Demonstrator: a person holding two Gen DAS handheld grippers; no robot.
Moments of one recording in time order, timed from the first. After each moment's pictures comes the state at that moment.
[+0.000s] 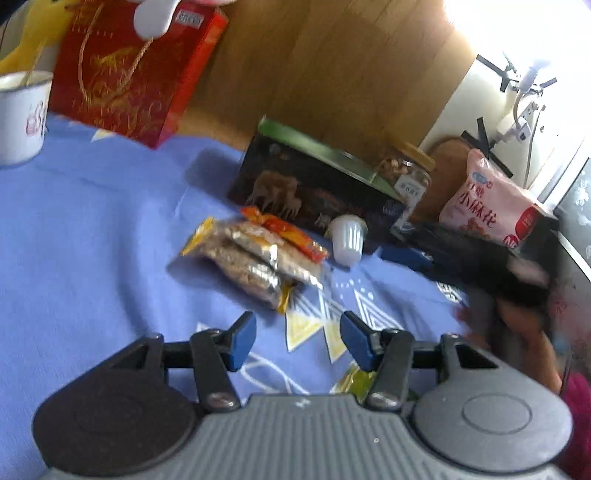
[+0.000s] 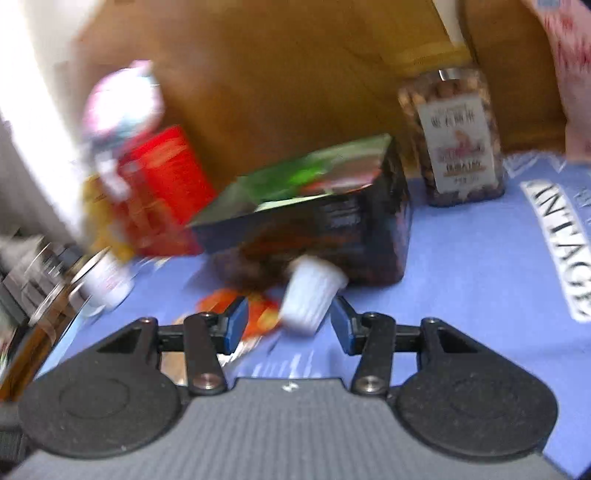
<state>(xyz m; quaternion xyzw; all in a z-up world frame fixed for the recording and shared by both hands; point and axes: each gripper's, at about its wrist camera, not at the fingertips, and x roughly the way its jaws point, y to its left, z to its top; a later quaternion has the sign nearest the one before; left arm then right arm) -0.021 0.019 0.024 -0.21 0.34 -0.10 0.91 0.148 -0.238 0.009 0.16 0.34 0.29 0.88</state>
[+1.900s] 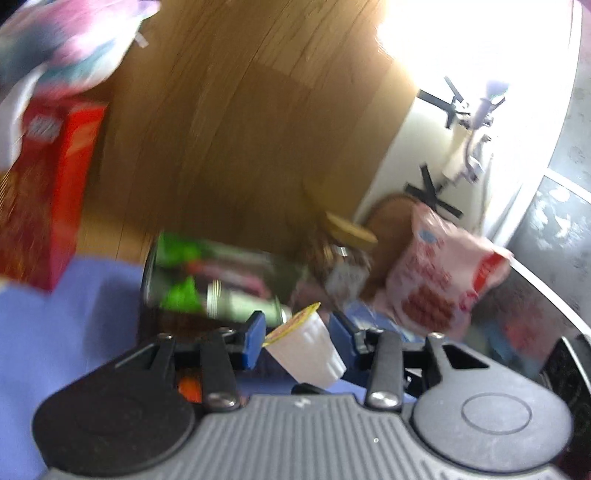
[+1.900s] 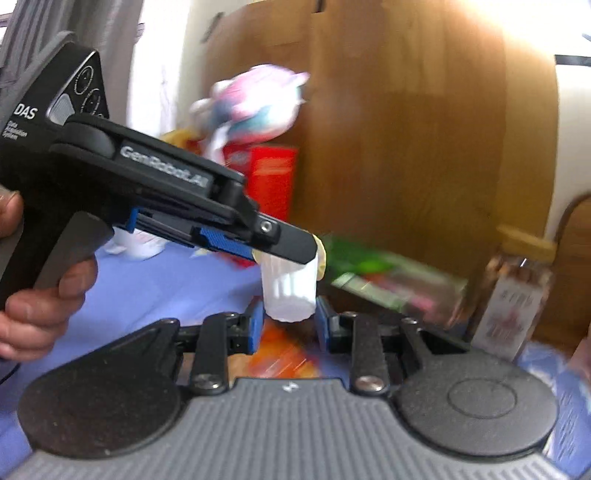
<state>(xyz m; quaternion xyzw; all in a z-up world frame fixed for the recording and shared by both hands) 0.103 -0.002 0.102 -0.17 0.25 -0.19 0.94 0.078 -0.194 0.053 -0.08 0.14 0.37 0.91</state>
